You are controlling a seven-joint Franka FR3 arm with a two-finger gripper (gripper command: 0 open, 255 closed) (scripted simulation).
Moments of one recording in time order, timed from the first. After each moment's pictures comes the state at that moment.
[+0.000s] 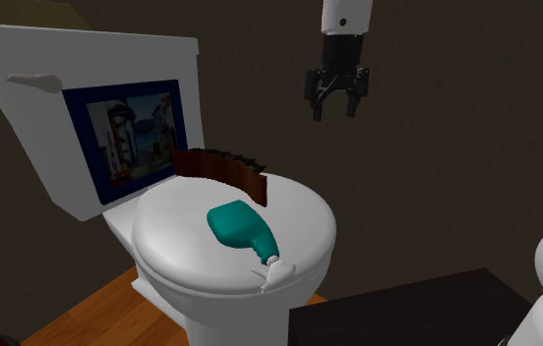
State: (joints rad) arm 0.09 -0.35 0.13 -2.25 0.05 1.91 -0.05
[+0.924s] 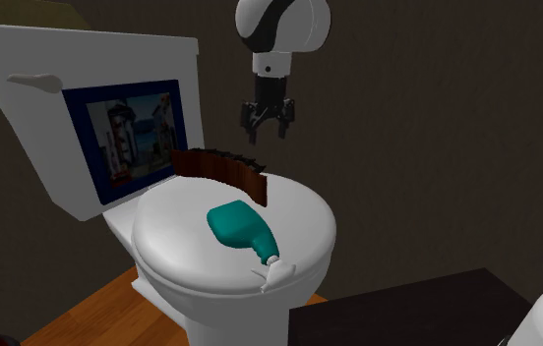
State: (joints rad) arm 0.17 0.09 0.23 -1.99 0.00 2.16 0.00
